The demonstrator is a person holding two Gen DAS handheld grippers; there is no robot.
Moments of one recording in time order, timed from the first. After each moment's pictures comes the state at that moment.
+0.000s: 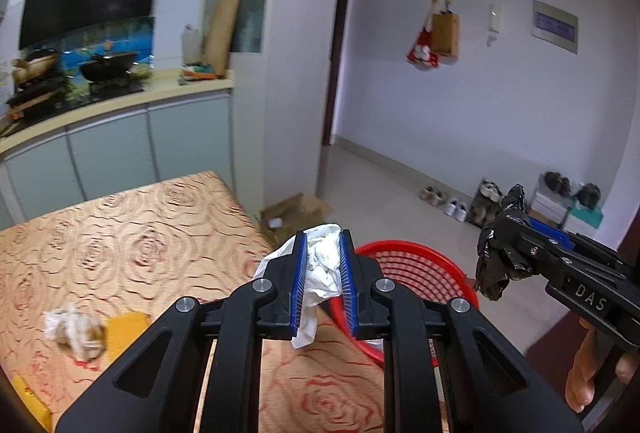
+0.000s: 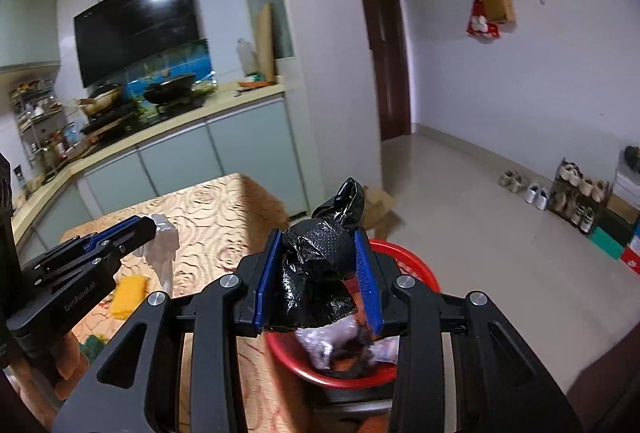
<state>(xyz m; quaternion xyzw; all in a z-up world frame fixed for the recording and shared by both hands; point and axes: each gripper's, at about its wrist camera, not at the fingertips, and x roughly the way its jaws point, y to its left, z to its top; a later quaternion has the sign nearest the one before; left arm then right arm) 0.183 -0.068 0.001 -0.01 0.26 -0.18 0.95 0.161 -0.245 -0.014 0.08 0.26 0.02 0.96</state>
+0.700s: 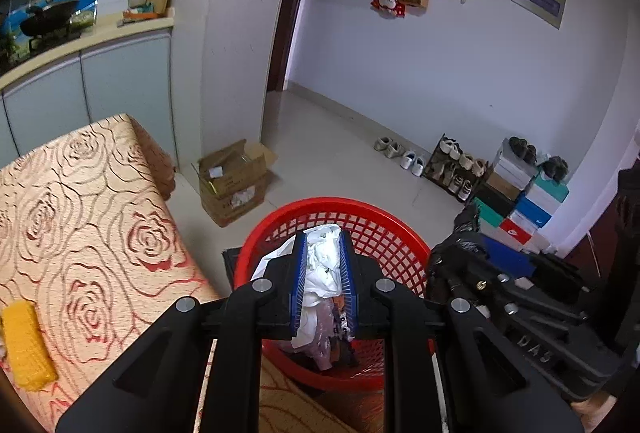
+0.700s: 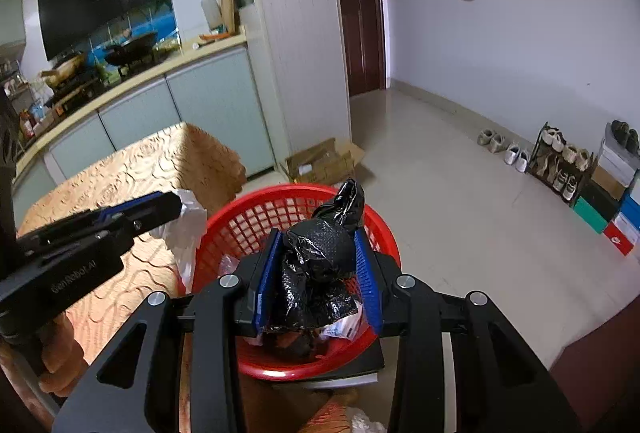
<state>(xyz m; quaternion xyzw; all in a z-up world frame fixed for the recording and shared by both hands) 0.243 -0.140 -0.054 -0.03 0.35 -0.26 0.90 0.202 -0.279 -0.081 0.07 0.35 -0.01 0.94</state>
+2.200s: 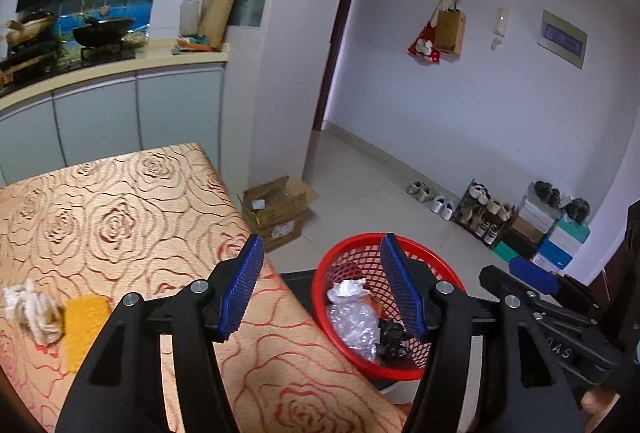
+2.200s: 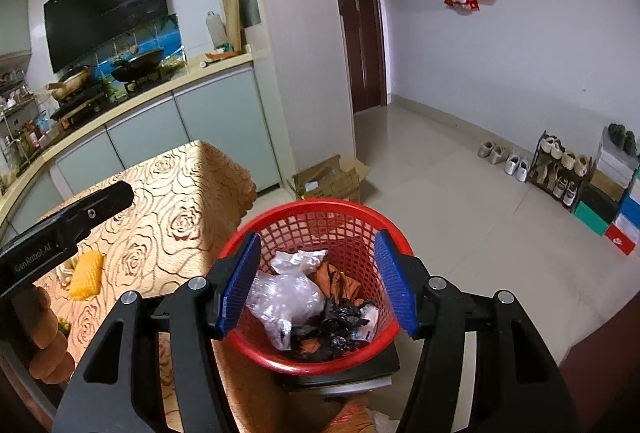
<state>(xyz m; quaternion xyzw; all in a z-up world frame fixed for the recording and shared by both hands) 0.206 -0.069 -0.014 -0.05 0.28 -0.18 0.94 0.171 -0.258 -0.052 0.07 0.30 -0.01 0.95</state>
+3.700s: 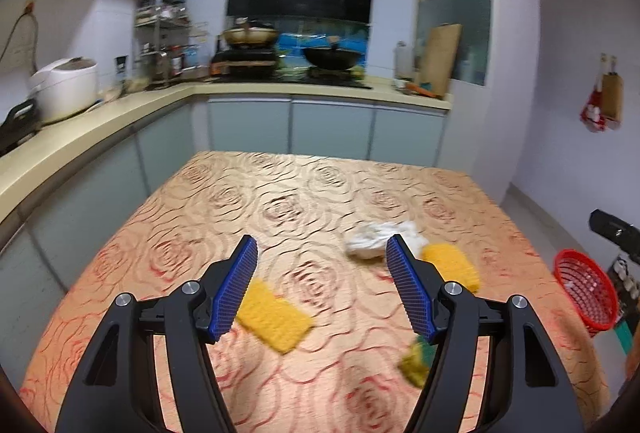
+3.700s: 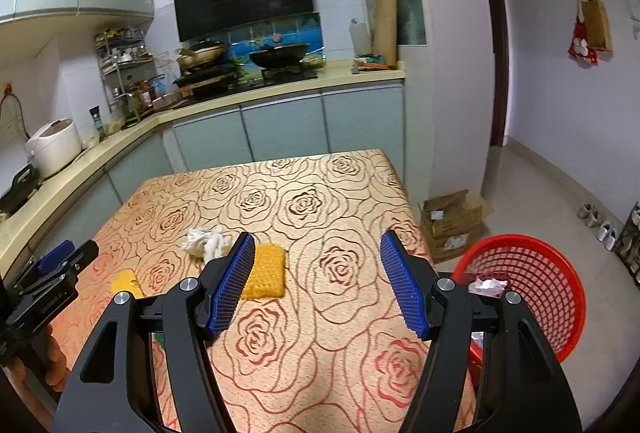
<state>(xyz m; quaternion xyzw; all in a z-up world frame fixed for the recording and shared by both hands) 0.048 0.180 -0.020 -0.08 0.23 0.17 0.96 0.150 -0.077 -0.018 0.02 0.26 0.20 0.94</state>
